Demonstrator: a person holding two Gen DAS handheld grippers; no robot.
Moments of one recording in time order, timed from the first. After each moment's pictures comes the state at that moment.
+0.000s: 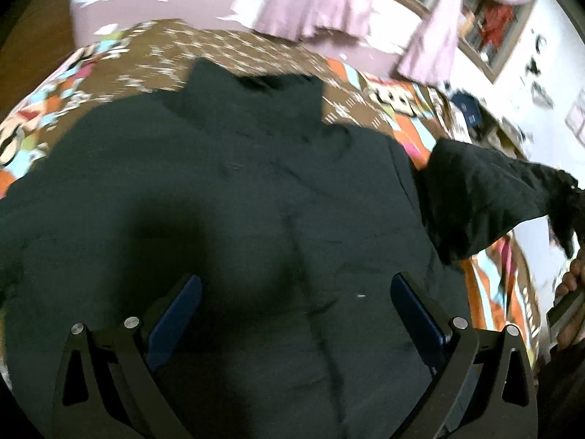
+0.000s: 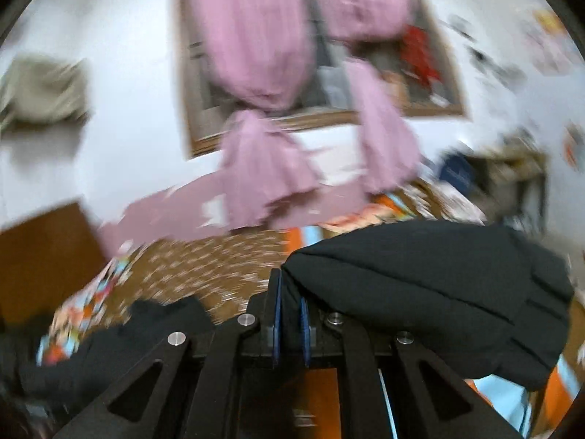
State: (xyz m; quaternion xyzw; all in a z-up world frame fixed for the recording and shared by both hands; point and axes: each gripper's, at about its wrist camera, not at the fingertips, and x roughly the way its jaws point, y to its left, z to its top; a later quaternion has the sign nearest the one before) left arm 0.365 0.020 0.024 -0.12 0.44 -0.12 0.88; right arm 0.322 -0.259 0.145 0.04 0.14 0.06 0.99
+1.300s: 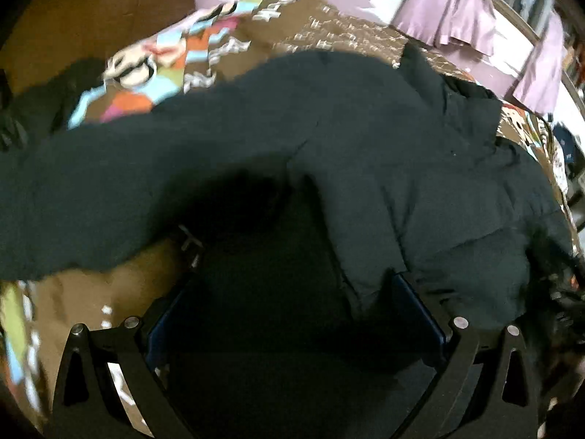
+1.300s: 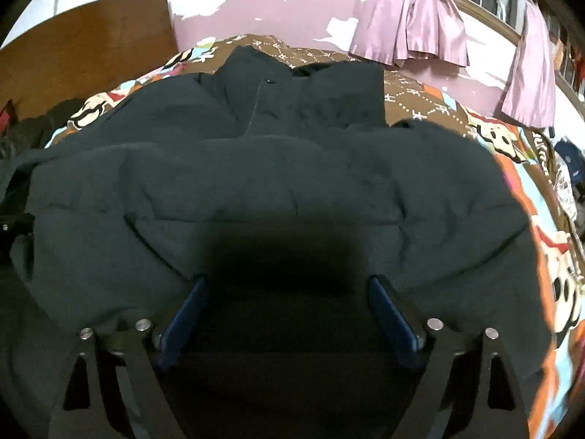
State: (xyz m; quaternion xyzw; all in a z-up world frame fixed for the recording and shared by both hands) left arm 0.329 0.164 -0.029 -0.13 0.48 0.07 0.86; right arm 0.399 -0.060 -0.078 -0.12 0.39 0.17 0.90
